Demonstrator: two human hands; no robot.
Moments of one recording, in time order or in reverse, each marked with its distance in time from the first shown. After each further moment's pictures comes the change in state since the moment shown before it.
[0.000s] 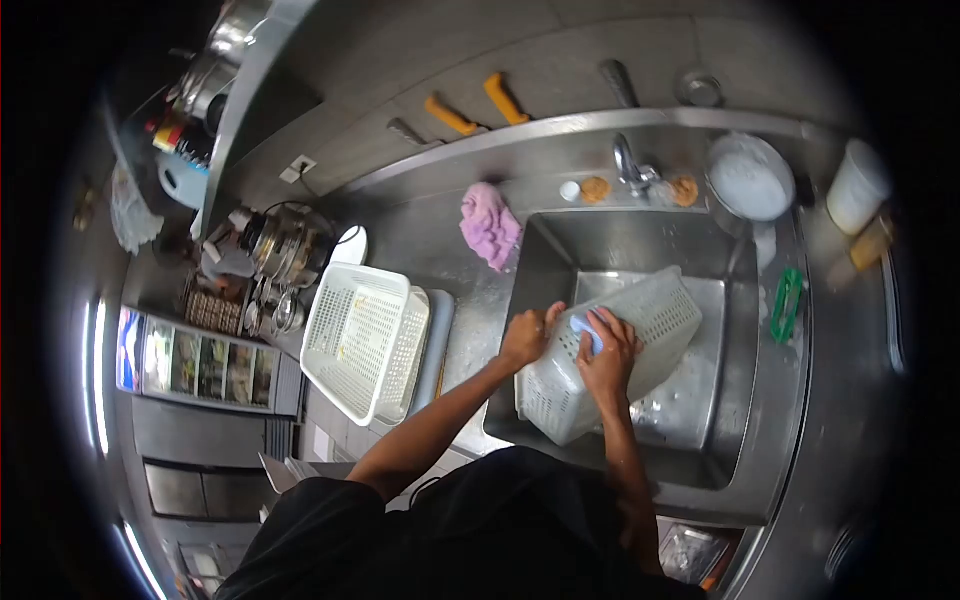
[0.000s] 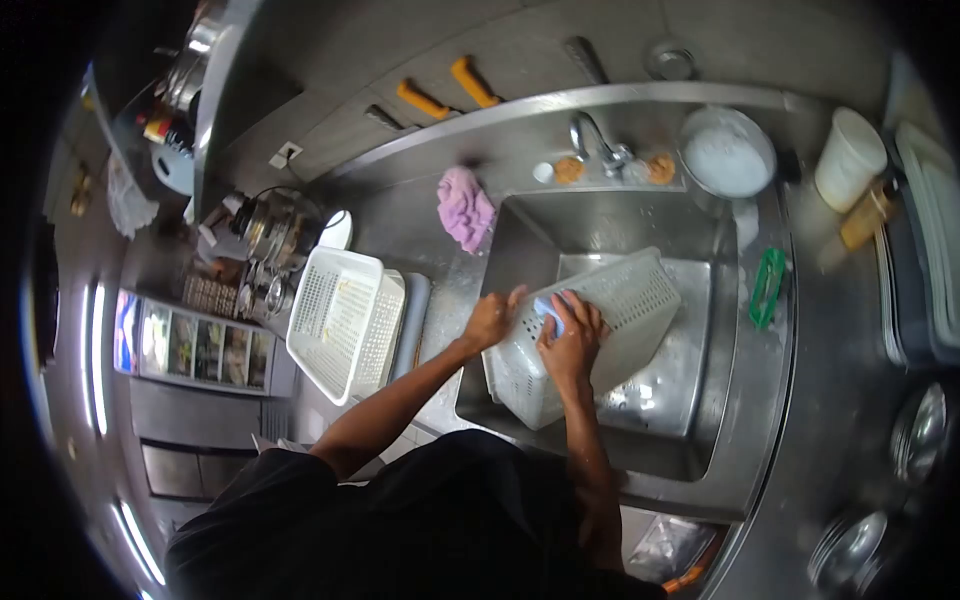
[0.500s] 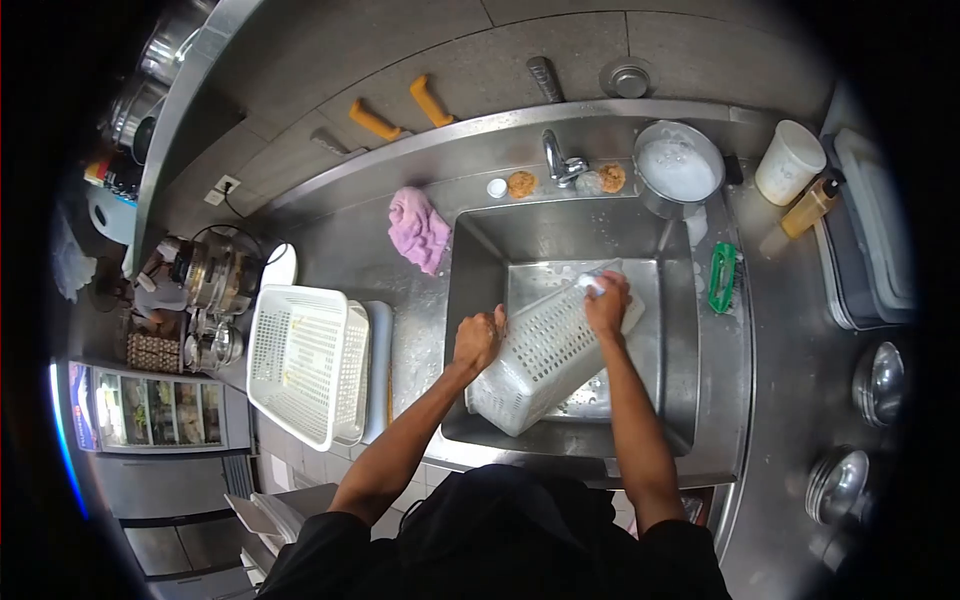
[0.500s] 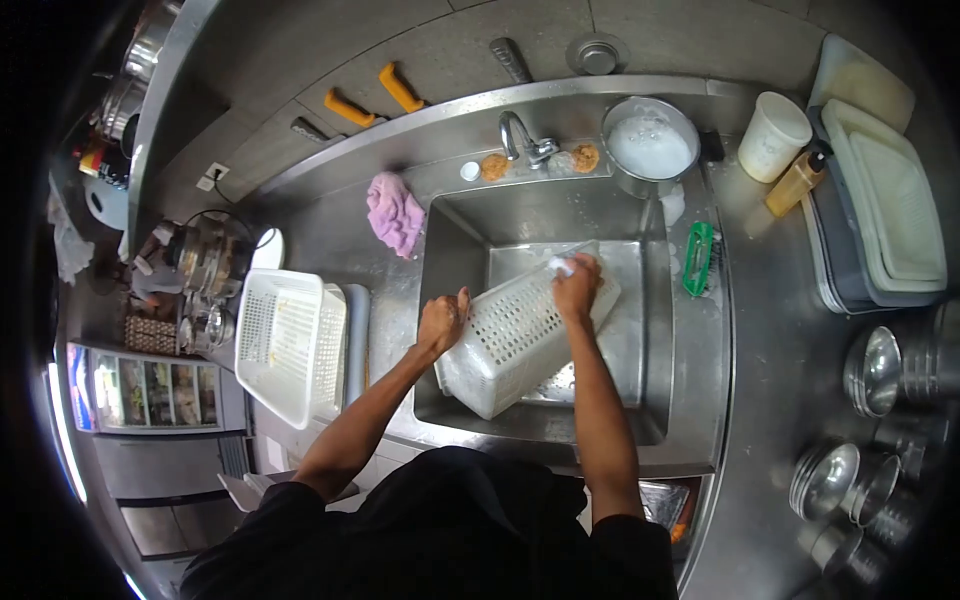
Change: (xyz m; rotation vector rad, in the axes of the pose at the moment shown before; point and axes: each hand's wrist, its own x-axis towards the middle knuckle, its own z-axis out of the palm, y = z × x) left_hand -0.008 0.021 -0.002 -0.092 0.031 -0.066; right_hand 0.050 0.121 0.005 -0.166 0.031 0.228
